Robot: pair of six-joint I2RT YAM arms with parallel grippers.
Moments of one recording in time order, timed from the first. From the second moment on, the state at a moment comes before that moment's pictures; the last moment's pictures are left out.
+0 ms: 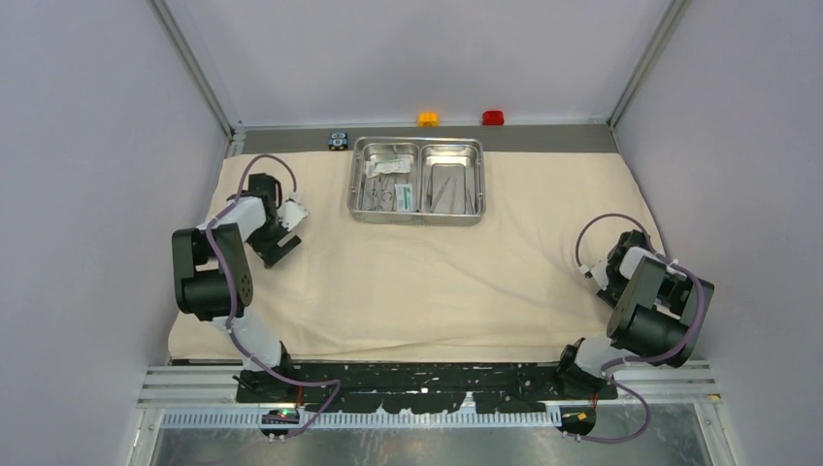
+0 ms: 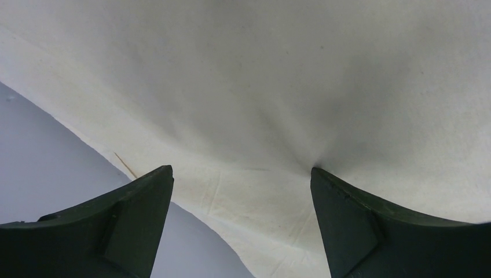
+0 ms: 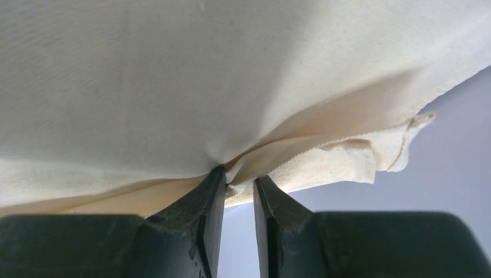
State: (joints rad) left arm 0.12 1.75 1.08 -0.61 -0.24 0.87; right arm -0.50 1.50 0.63 -0.61 0.48 -1.02
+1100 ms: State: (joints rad) left arm 0.11 1.69 1.33 -0.75 -0.12 0.89; right arm -0.97 0.99 0.50 -0.63 0.40 -1.24
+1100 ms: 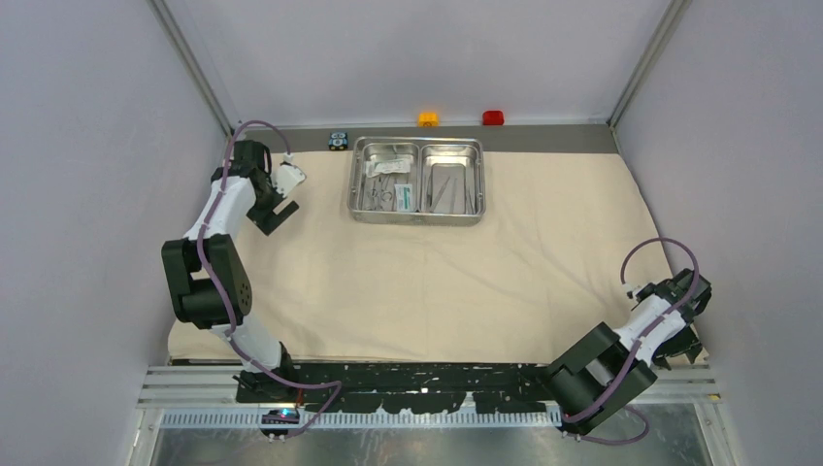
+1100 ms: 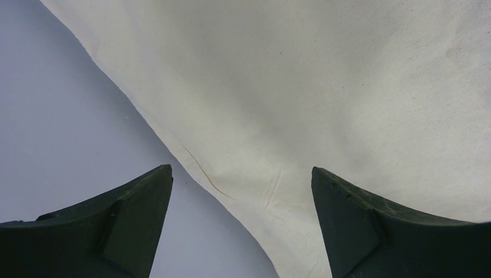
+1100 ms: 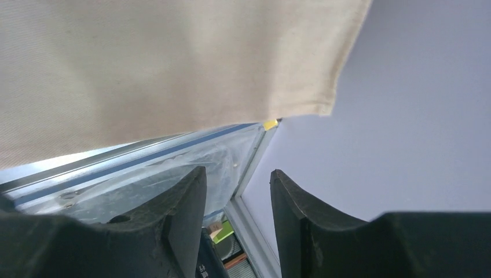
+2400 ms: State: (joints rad) left arm 0.28 1.51 0.82 -0.92 0.07 1.19; right arm -0.45 1.36 0.66 -0.69 -0.06 -0.86
